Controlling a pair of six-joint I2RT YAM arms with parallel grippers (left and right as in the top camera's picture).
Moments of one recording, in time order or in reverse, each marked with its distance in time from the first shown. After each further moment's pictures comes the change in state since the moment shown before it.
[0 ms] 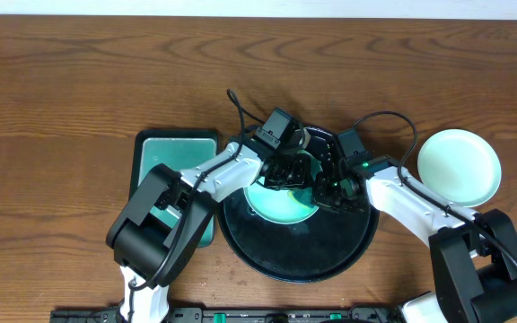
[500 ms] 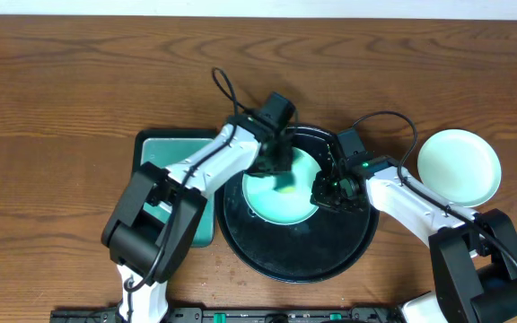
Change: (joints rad) left arm 0.058 0.000 0.166 -0.362 -0.407 0.024; right arm 0.000 0.000 0.000 0.003 0.002 -0.003
